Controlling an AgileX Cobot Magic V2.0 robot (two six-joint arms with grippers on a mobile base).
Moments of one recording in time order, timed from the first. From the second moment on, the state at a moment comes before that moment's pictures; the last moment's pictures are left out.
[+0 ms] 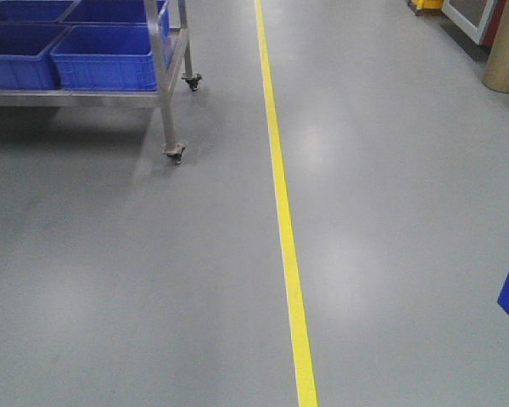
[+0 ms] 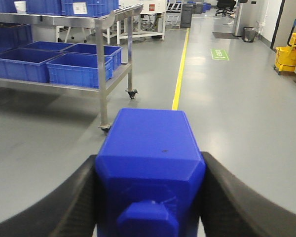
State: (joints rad) left arm 0.01 -0.01 0.03 0.05 0.00 -0.15; right arm 0.17 0.05 -0.25 0.01 0.42 -0.06
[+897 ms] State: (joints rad) left arm 0.01 -0.01 0.03 0.05 0.00 -0.15; right arm 0.17 0.05 -0.25 0.01 0.42 -0.06
